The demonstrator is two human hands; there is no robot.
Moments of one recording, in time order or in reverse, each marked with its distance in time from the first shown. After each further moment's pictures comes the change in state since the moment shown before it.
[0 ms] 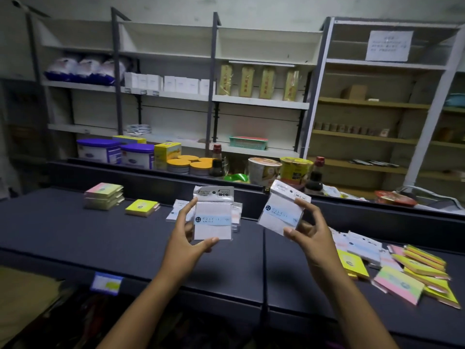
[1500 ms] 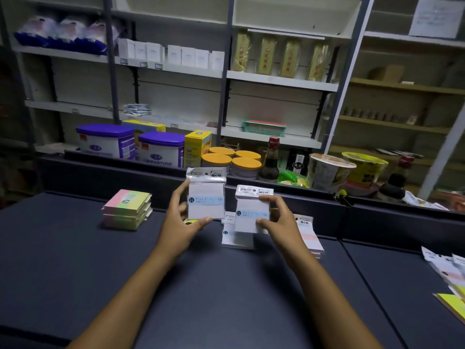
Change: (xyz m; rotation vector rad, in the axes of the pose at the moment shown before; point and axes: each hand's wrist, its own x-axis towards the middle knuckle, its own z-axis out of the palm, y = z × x) left_hand 0.185 -0.114 -0.193 0.025 0.007 -0.041; right_hand 0.151 0.095 0.267 -0.272 -0.045 0.106
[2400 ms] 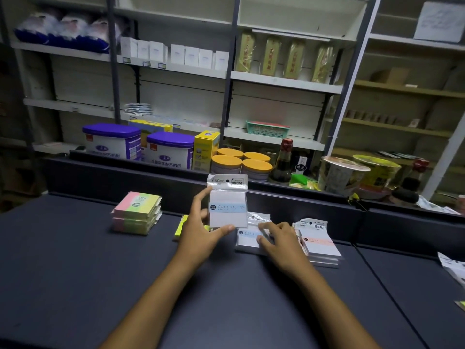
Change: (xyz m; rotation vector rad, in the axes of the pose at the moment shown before) left_hand -0.002 -0.001 0.004 0.053 -0.059 -0.006; right_hand -0.001 0.031 0.029 -0.700 -0.096 0.011
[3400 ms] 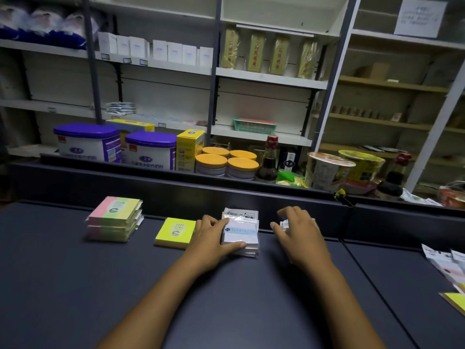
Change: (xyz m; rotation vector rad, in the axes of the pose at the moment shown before) left_hand 0.024 -0.036 0.046 0.736 -0.328 -0.066; right_hand 0.003 0.026 -0.048 -0.267 0.268 -0.038
